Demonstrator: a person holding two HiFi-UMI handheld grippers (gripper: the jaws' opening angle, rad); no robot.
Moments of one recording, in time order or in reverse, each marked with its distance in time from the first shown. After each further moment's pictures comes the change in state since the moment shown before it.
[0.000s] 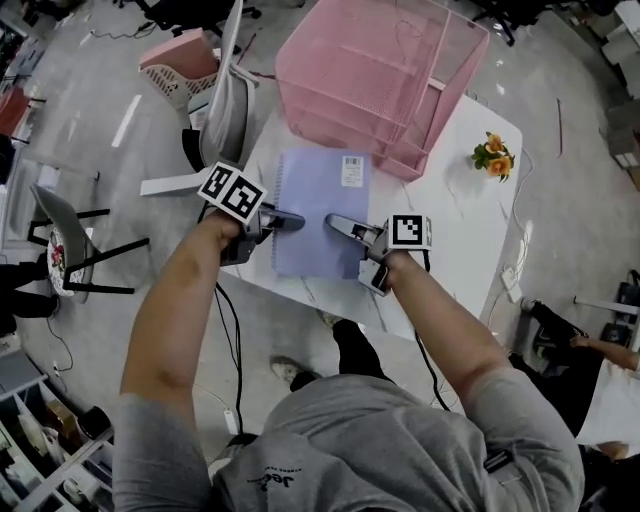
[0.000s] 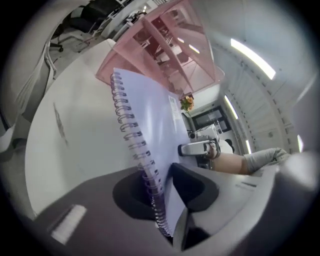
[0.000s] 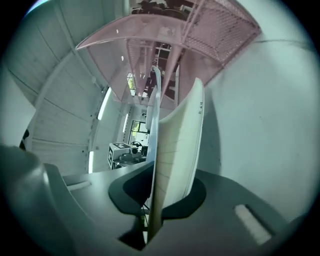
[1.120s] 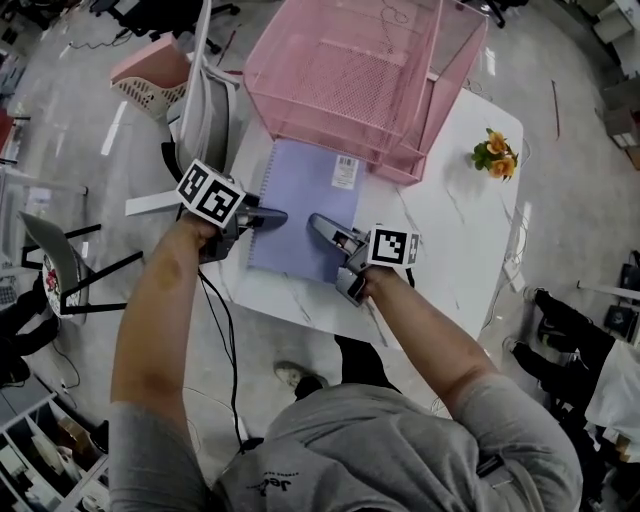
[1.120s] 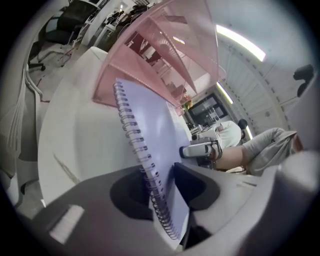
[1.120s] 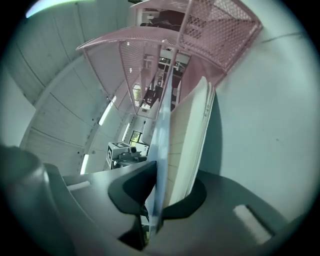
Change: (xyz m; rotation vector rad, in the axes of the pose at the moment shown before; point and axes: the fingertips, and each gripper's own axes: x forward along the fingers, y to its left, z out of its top) left arm -0.008 0.039 0.041 0.174 0.060 0.020; right arm 0.022 -0.018 0.033 -0.095 -0.180 -0.006
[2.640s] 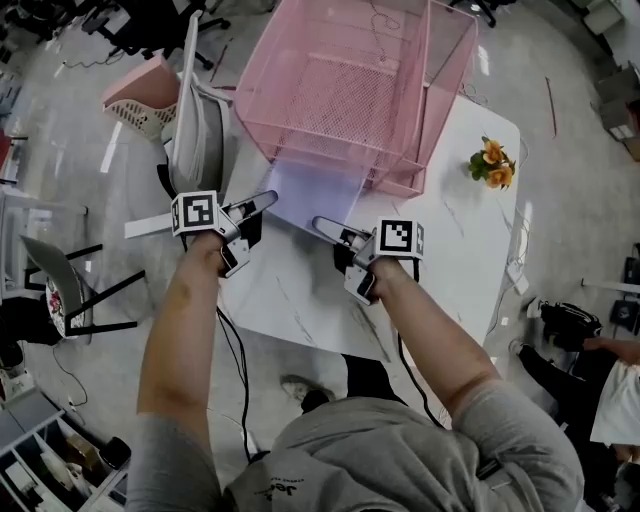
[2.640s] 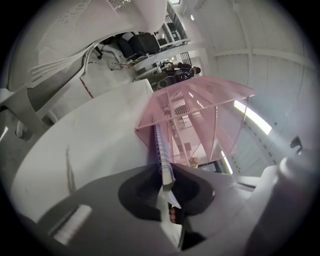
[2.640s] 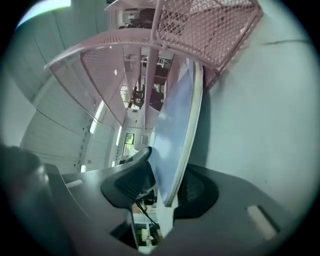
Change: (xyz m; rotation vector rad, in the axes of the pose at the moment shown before) left arm -0.022 0.048 0.066 -0.446 -0.609 -0.107; right arm -0.001 -0.022 0.034 0.163 0.023 -0.051
